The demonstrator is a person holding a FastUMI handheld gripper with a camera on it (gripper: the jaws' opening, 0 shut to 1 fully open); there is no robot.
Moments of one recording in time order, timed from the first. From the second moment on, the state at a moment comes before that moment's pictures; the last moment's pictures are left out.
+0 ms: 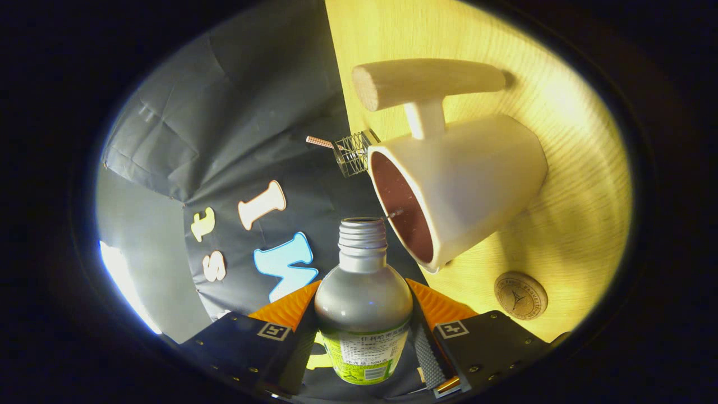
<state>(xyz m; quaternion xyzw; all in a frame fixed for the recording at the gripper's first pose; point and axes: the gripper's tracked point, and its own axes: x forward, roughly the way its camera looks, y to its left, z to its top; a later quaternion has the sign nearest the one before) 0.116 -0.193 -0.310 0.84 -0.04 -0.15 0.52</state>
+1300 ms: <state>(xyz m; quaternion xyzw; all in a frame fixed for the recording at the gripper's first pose) 0.101 -0.207 -0.248 0.35 0.10 -0.22 0.90</state>
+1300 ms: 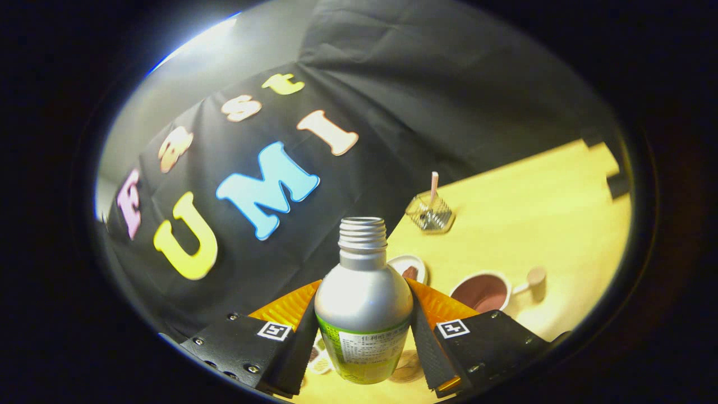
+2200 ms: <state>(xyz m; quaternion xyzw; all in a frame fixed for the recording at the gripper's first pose) 0.116 -0.125 -0.215 0.00 0.10 -0.10 0.99</state>
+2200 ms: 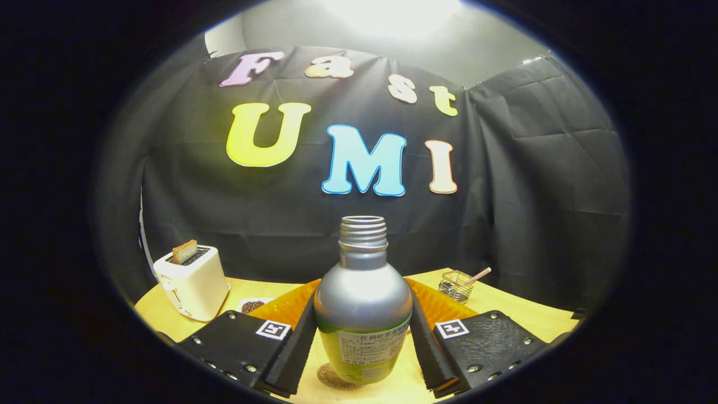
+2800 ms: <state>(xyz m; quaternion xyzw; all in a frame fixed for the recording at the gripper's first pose) 0.129 -0.125 -0.254 0.00 0.11 -0.09 0.99</state>
